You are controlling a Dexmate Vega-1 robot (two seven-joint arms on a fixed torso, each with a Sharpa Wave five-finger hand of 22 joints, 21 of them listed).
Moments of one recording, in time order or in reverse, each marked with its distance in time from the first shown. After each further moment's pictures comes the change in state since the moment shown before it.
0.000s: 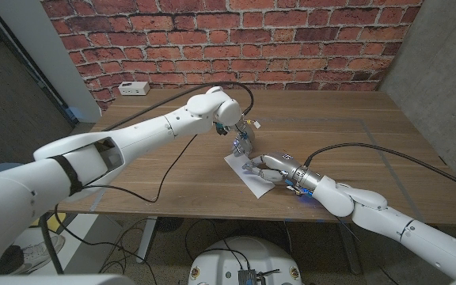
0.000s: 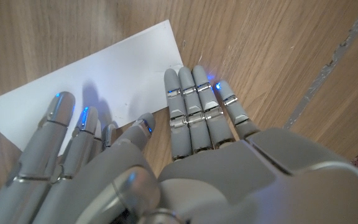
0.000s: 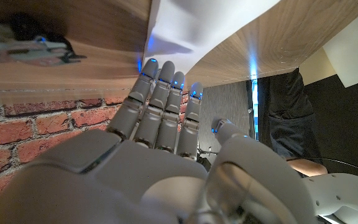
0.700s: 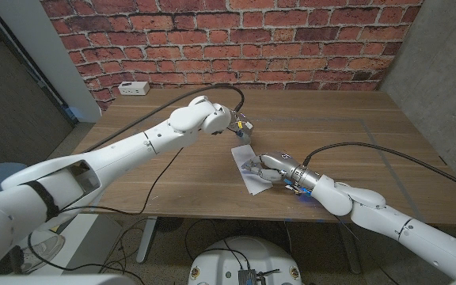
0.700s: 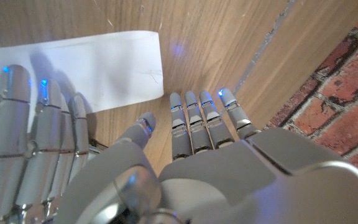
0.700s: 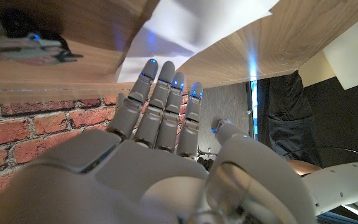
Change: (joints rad) left arm 0.187 0.140 -0.158 -0.254 0.175 0.073 0.327; left_hand 0.010 0.033 -0.040 -0.032 -0.011 -0.304 -0.129 -0.103 -0.098 -0.274 -0.083 -0.163 -0.129 -0.243 -0.046 -0.161 -0.137 -0.114 0.004 -0.058 -0.005; right arm 0.010 0.006 -0.008 0.000 -0.009 -0.006 0.005; right_hand 0.000 0.000 0.003 -0.003 0.000 0.000 0.000 0.000 0.000 0.000 0.000 0.000 0.000 0.000 0.000 0.000 0.005 -0.007 0.000 0.000 -0.001
